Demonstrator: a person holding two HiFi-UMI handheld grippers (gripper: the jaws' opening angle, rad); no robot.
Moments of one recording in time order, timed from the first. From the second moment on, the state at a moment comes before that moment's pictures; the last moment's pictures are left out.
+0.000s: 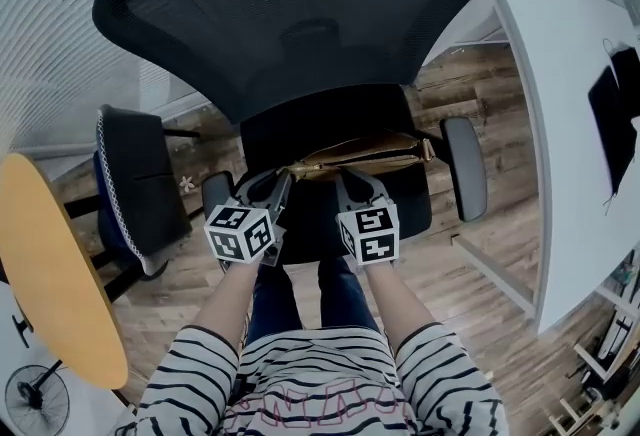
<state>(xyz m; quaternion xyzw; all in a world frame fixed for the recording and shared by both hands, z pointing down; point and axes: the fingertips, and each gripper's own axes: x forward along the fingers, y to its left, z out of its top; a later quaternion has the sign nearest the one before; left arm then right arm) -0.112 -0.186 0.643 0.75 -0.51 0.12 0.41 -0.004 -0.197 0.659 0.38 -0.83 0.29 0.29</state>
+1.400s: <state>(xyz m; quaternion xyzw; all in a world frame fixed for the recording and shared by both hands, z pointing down) -0.107 -0.185 0.645 0.74 -0.53 0.14 0.39 0.104 -0.222 0.648 0.49 -0.78 0.27 0.28</state>
